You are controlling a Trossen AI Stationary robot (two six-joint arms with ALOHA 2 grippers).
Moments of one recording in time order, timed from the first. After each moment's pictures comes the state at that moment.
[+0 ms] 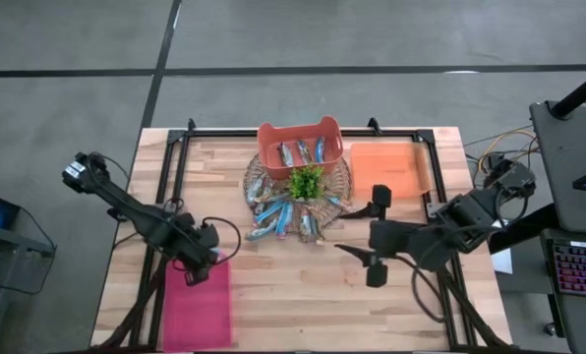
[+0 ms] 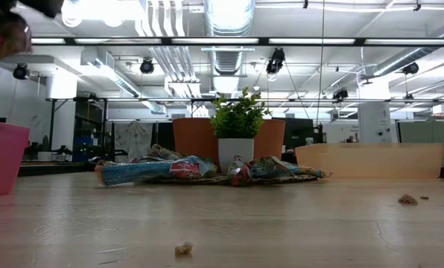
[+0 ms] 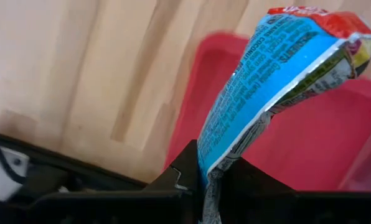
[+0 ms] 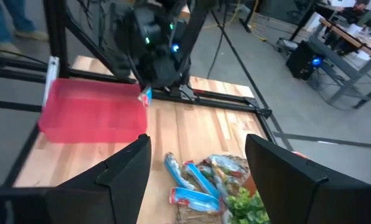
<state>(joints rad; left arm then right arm) -0.58 1.24 1.08 -1.30 0.00 -1.00 0.61 1.47 1.75 -0.80 0.74 0.12</state>
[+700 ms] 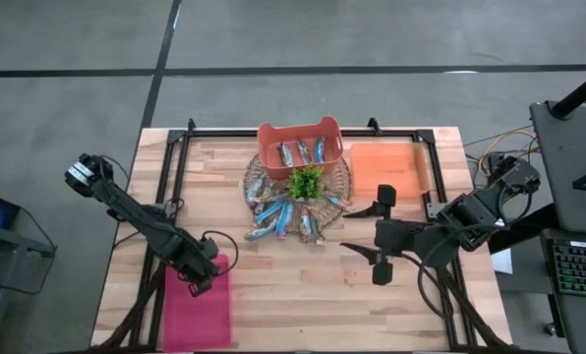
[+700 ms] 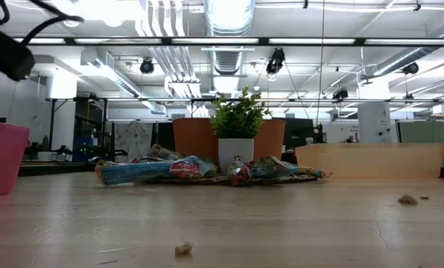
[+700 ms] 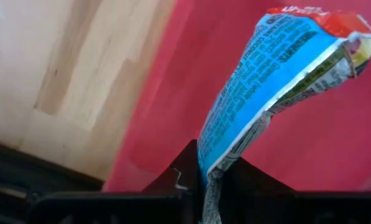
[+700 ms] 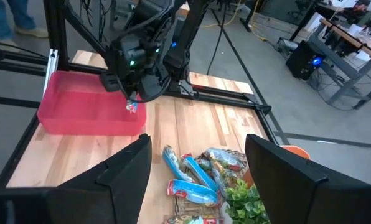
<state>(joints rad) -0.65 1.28 0.80 -0.98 0.15 -1.21 0.62 1.41 1.65 -0.77 0.74 0.13</state>
